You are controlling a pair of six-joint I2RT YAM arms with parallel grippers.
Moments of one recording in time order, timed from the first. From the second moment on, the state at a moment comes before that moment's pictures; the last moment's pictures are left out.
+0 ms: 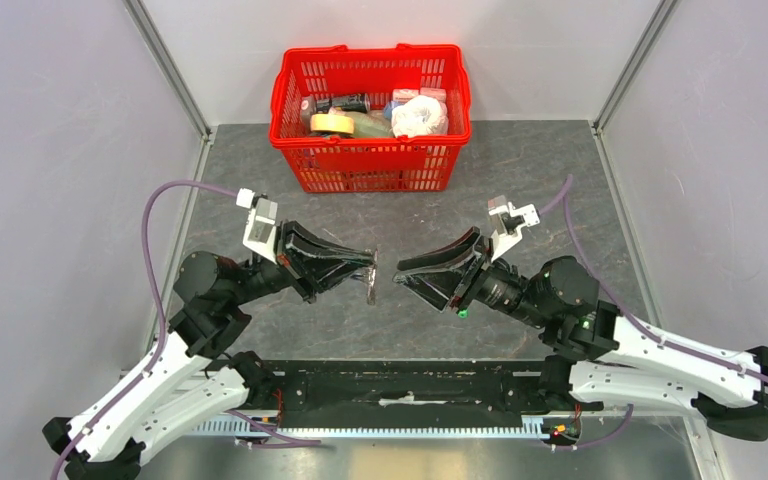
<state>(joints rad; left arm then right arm) -0.75 0.64 0.79 0.26 0.53 -0.54 1.20 0.78 0.82 0.30 0.02 0.64</state>
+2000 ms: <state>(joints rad) -0.76 0.70 0.77 0.21 0.92 -0.56 1.20 1.12 1.54 -0.64 -0.23 0.23</state>
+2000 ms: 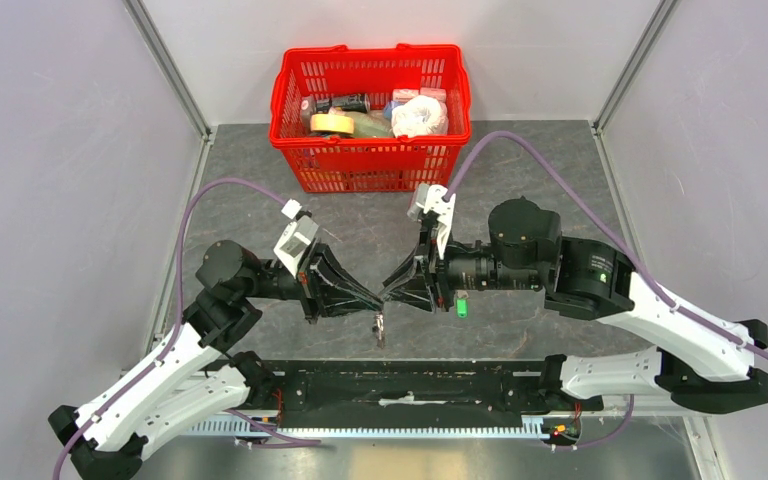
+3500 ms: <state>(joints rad) -0.75 0.69 0.78 0.14 0.90 -0.55 1.20 1.16 1.54 -0.67 -0.26 0.24</state>
